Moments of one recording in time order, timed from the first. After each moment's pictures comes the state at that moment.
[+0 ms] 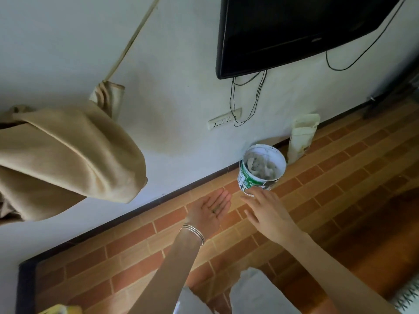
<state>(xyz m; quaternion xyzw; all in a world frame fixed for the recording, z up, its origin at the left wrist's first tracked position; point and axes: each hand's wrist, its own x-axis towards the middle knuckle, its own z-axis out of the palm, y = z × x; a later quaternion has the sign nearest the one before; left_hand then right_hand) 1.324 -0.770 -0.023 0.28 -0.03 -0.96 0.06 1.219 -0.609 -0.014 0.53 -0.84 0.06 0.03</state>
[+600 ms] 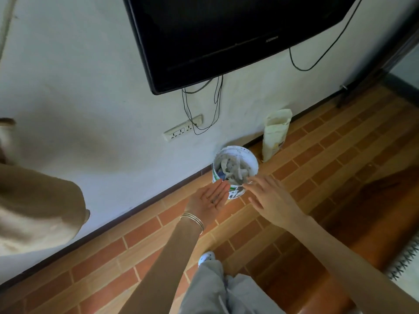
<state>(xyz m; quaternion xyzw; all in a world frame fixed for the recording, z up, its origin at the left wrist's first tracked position) 1.134 -0.728 -0.014 0.40 -0.06 -0.92 -0.01 1.027 -0.556 -0.008 0.51 -0.86 0.04 0.03</state>
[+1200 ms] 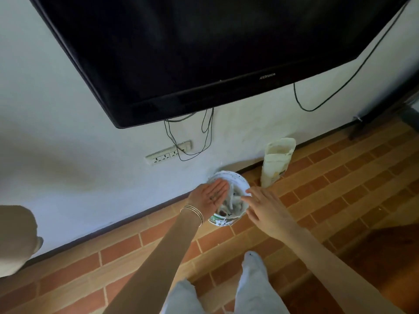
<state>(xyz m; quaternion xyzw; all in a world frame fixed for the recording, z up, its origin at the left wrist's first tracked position) 0.950 -0.743 -0.030 0.40 -0.12 -0.91 0.05 0.857 -0.564 -0.028 0.55 -0.83 0.01 -0.01</state>
